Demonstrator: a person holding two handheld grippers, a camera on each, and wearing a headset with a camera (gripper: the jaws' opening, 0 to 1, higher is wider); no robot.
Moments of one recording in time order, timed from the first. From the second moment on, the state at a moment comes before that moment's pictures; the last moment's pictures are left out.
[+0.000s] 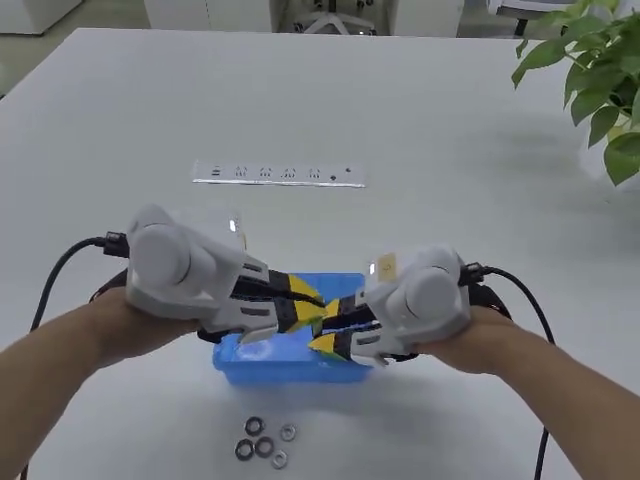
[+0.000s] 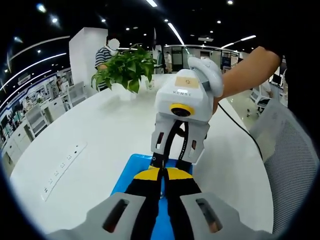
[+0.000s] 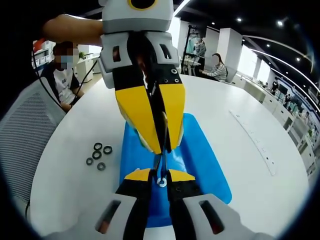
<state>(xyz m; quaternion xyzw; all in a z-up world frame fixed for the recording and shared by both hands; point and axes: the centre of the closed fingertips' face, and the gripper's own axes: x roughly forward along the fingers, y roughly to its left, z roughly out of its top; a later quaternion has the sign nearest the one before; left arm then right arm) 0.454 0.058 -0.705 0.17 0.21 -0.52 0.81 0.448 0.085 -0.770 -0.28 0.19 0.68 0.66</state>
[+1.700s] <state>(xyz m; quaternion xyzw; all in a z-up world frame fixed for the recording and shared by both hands) 0.420 0.068 -0.649 0.18 0.20 -0.52 0.81 0.422 0.041 -0.727 -0.24 0.20 0.61 0.73</state>
